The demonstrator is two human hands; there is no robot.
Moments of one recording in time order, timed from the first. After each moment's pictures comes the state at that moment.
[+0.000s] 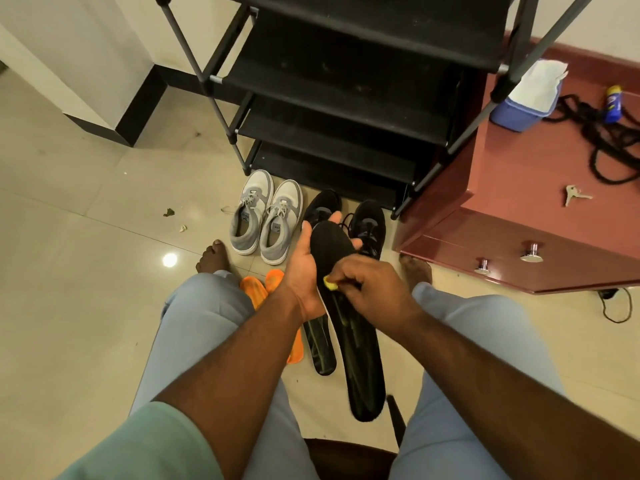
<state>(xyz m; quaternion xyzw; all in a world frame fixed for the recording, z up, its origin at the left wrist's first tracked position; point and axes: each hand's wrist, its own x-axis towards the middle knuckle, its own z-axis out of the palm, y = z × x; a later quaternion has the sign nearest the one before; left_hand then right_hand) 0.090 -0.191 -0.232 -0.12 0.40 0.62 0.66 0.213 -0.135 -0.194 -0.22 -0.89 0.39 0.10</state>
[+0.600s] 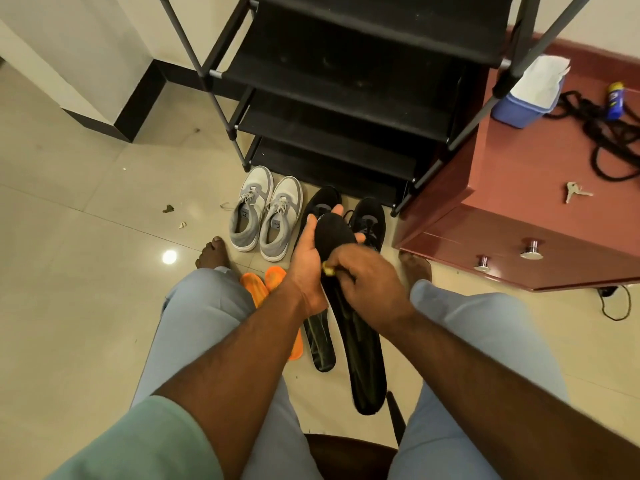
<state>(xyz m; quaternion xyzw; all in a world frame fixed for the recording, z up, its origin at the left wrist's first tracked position) 0.096 -0.189 -0.228 -0.10 0.42 0.62 0.66 0.205 -0.144 -0.194 -0.25 -0.90 0.33 0.16</state>
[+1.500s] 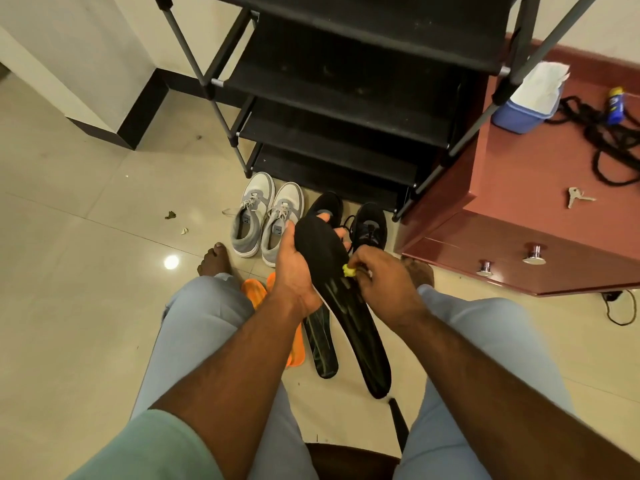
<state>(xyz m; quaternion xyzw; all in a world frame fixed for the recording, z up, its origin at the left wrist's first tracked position) 0.085 -0.188 -0.217 -0.16 0.39 0.70 0.58 0.213 -0.124 -0.212 -0.35 -0.86 0.36 0.09</state>
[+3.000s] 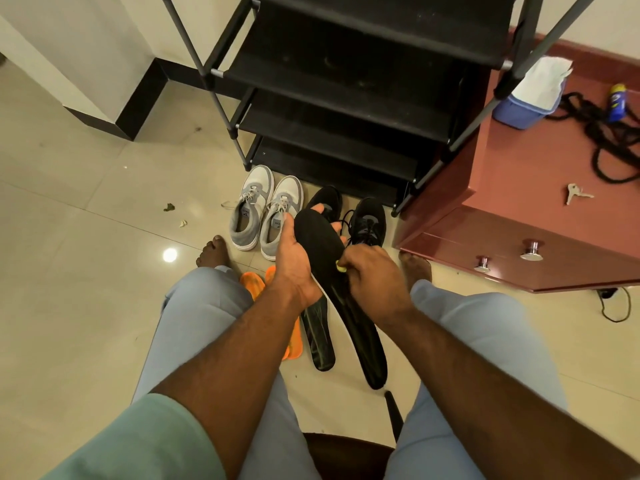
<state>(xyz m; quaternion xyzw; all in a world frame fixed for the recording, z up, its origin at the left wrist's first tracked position) 0.084 -0.185 -0.225 -0.17 0.43 0.69 0.56 0.207 -0.136 -0.211 -0.33 -0.90 0.29 0.06</state>
